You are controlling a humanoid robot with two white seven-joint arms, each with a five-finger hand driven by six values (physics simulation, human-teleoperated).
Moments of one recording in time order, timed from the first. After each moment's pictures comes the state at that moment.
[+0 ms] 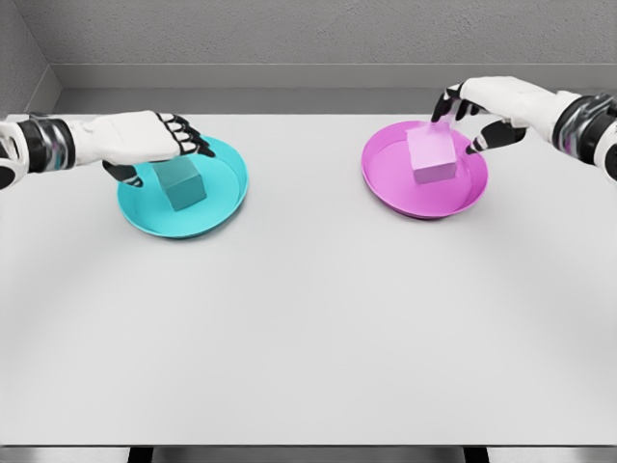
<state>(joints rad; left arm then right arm) -0.98 0.78 -0.97 -1.22 -0.57 -0.61 -0.34 -0.77 -0.78 0.64 -1.68 0.28 0.27 0.59</state>
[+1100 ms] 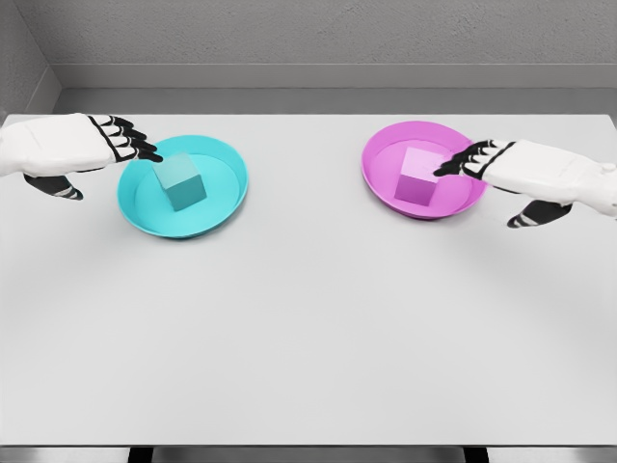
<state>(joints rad) -0.91 1.07 -0.93 -1.46 -0.41 -0.61 -0.34 -0.44 -0.97 0.38 -1.72 0.28 -0.42 0.59</state>
